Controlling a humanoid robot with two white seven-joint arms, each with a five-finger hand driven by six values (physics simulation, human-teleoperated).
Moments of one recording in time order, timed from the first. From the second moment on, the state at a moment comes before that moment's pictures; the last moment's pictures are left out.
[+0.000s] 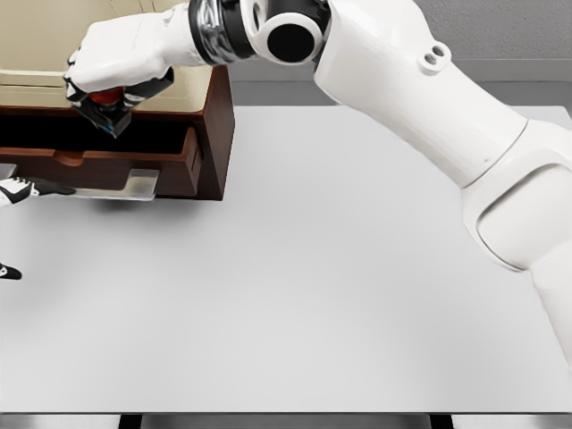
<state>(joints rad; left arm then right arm) -0.30 1.56 -0.71 -1.72 0.38 -0.61 -0.22 -1.43 0.00 1.07 -0.99 0.32 -0.61 0.54</state>
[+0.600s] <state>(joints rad) -0.31 1.46 -0.71 -1.71 0.40 -0.61 -0.21 -1.44 0.00 1.05 -0.95 0.33 -0.61 0.54</state>
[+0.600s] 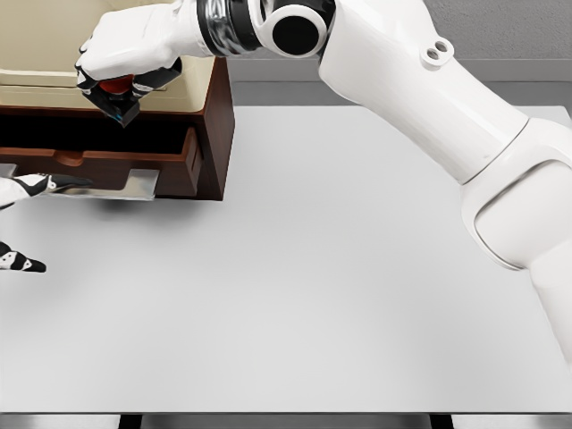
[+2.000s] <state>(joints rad) -0.25 1.63 -0.71 -1.75 0.42 -0.61 -0.20 -1.44 0.00 1.06 -0.94 0.33 -0.61 0.54</state>
